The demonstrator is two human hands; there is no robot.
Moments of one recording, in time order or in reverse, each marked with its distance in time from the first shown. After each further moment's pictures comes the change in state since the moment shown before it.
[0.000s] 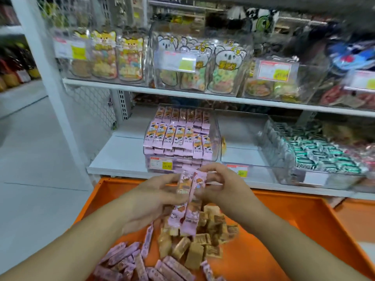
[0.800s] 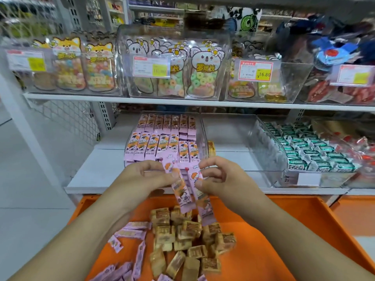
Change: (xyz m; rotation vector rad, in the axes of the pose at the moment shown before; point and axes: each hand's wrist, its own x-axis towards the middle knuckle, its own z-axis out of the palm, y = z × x) left_hand 0.039 0.045 0.004 0.060 0.327 0.130; right_hand 0.033 0.002 -0.043 0.108 0.044 -0.080
